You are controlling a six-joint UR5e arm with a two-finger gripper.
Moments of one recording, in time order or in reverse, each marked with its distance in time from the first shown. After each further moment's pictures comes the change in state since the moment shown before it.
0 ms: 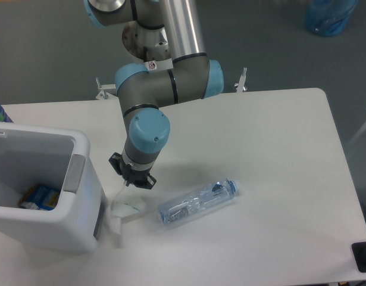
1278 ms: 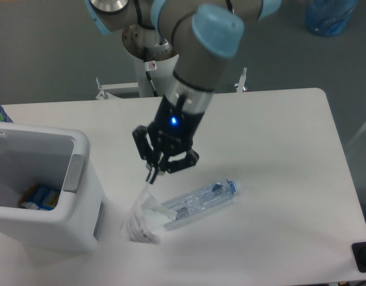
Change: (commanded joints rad) arm 0.161 0.280 0.193 -0.009 -0.341 -0.006
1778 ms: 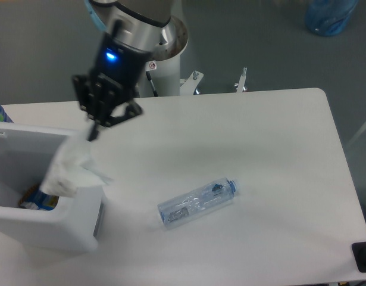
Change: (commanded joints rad) arm -0.178 0.080 -0.046 0.005 0.015 -0.009
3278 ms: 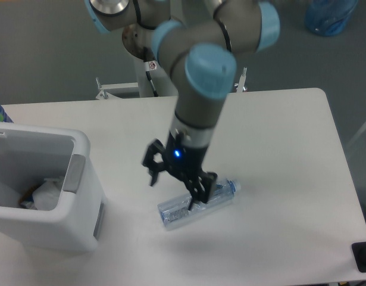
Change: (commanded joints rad) arm 0.155 -0.419 0.077 0.002 0.432 0.308
